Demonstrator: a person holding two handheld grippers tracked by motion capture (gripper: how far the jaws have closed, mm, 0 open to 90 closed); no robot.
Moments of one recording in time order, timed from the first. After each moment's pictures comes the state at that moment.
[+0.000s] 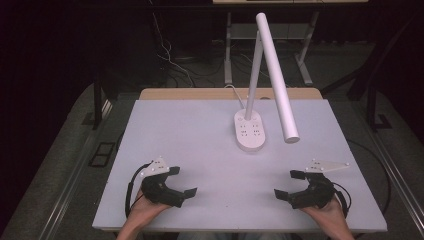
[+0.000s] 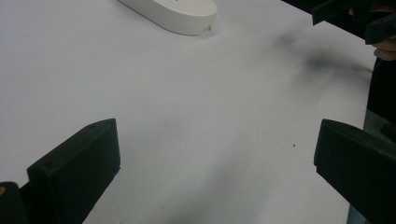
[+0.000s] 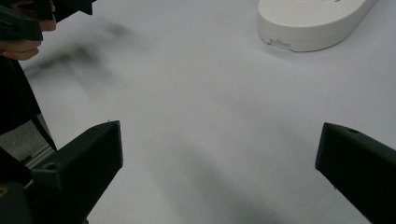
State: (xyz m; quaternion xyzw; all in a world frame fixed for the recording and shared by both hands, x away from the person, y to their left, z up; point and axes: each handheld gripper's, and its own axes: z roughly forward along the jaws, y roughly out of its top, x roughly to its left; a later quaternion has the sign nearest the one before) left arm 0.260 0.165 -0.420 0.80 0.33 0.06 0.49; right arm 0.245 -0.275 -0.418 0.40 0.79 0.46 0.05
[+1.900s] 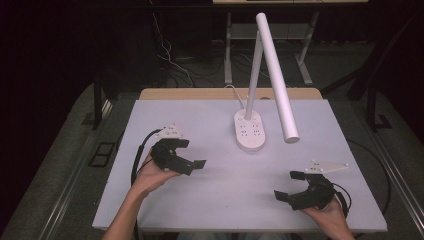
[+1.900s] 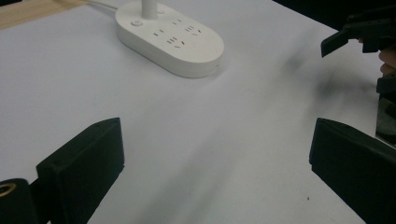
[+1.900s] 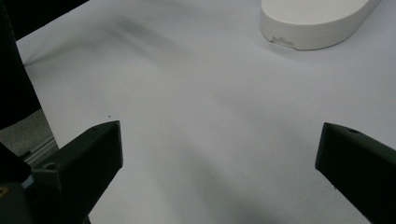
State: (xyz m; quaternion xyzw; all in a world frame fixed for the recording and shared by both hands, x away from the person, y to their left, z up) left arm 0.322 0.137 -0.359 0.83 0.30 0.06 0.46; right arm 0.244 -0.275 -0.418 0.39 0.80 0.46 0.05
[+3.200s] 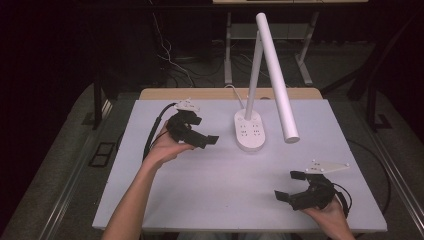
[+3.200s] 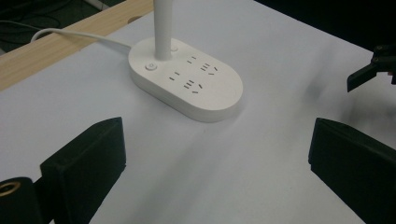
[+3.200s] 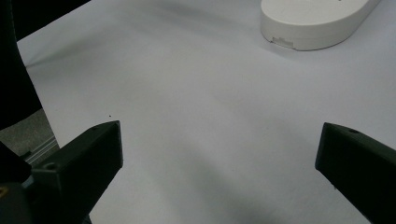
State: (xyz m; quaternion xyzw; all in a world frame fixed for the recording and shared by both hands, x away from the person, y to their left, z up) left arm 0.381 0.101 -0.328 0.85 0.28 0.07 0.44; right arm 0.244 -0.276 -0.418 0.40 0.79 0.46 0.05
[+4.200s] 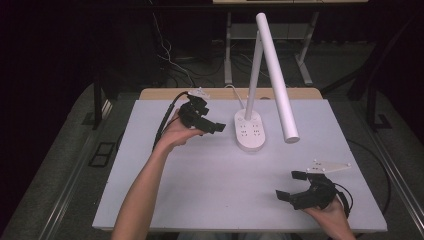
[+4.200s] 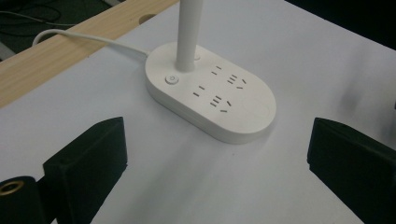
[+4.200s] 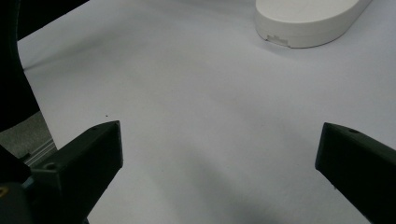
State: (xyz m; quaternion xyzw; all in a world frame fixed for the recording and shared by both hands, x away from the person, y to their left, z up) left arm 0.433 0.077 -0.338 0.86 0.29 0.07 0.42; right arm 0.244 -0.279 -0.419 0.40 0.79 0.46 0.05
